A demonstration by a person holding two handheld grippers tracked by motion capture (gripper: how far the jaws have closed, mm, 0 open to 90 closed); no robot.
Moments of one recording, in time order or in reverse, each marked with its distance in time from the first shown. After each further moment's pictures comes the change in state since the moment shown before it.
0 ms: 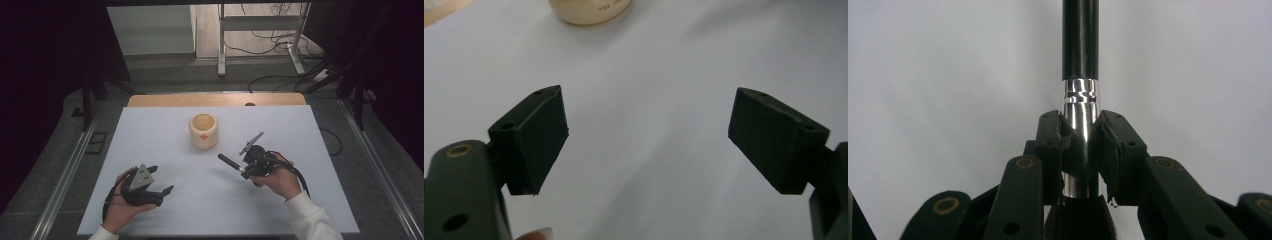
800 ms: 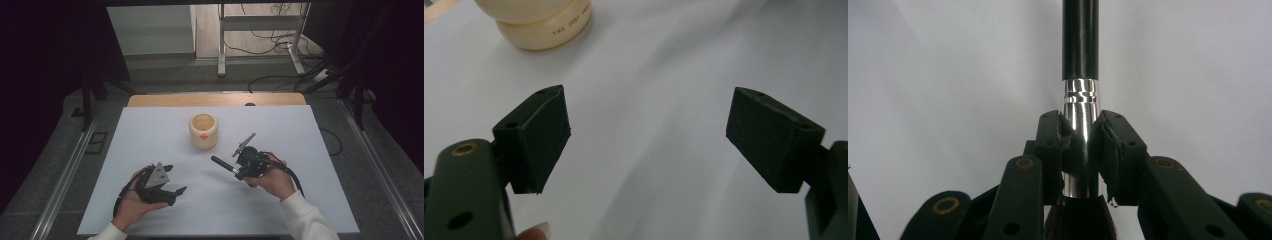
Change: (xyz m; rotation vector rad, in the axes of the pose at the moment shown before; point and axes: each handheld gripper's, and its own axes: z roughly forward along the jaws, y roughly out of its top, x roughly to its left) left arm -0.014 0.023 0.023 0.014 -0.070 0.083; right arm 0.011 0.012 0.007 0.004 0.014 -0.051
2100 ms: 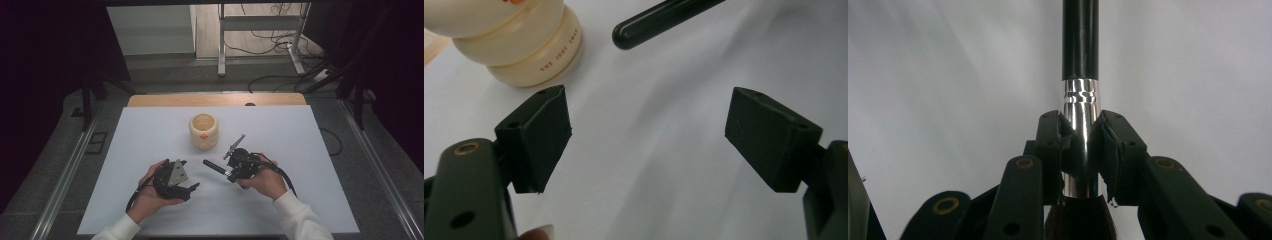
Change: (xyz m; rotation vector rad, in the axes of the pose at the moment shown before) left arm -0.013 0.030 0.031 0.049 0.051 0.126; right arm 0.012 0.016 0.013 0.016 0.032 -0.040
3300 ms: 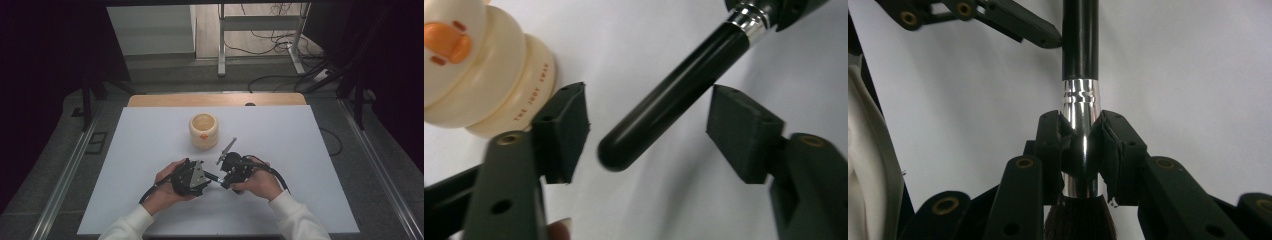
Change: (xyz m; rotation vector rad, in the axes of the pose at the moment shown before) left arm -0.013 0.024 0.036 0.047 0.010 0.211; right arm 0.013 0.010 0.009 0.028 0.100 -0.054
